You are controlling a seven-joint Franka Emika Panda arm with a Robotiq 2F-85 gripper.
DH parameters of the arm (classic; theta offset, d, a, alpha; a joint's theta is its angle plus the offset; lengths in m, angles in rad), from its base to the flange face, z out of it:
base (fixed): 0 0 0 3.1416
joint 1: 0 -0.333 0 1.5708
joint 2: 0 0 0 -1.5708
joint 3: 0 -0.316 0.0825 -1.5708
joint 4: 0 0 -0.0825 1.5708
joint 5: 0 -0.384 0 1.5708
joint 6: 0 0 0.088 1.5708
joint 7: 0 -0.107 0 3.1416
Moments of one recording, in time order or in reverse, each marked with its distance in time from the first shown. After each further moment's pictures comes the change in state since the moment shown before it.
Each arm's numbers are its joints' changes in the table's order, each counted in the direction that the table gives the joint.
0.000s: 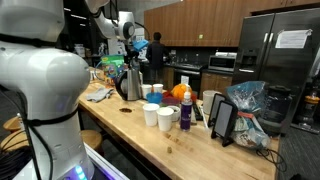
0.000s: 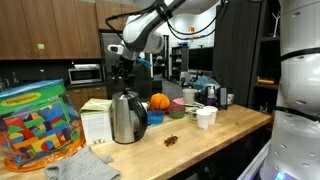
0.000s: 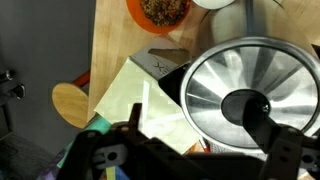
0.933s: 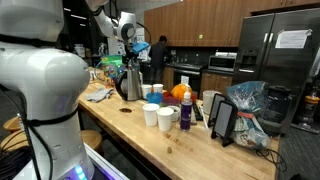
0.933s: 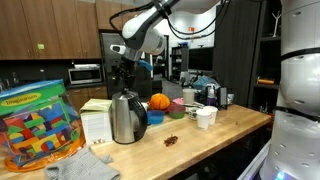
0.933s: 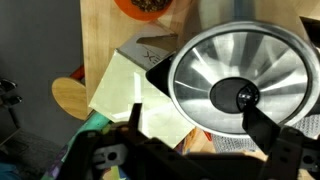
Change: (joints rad) arm 0.021 -0.015 -0.021 -0.029 -0.170 -0.006 0.056
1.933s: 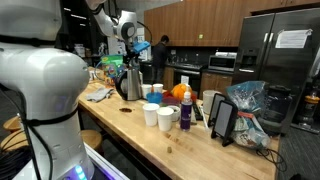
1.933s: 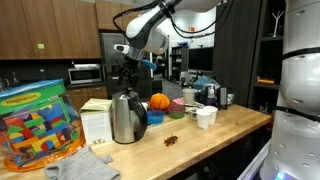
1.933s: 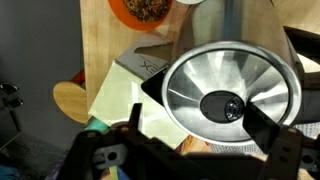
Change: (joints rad) arm 0.014 -0.035 0.004 -0.040 -0.003 -0.003 0.012
